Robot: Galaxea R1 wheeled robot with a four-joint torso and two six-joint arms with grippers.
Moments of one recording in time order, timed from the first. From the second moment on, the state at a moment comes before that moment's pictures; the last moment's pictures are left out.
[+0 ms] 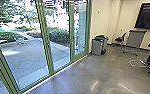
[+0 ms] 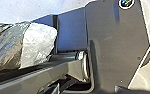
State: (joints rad) left arm 1.47 3.05 -2.75 -0.07 0.03 0.08; right arm -1.55 3.08 -2.72 -0.14 0.04 0.29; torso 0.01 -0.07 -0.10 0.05
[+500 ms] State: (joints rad) left arm 1.47 3.05 -2.75 -0.07 0.03 0.08; right arm -1.55 3.08 -2.72 -0.14 0.04 0.29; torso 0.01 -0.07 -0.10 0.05
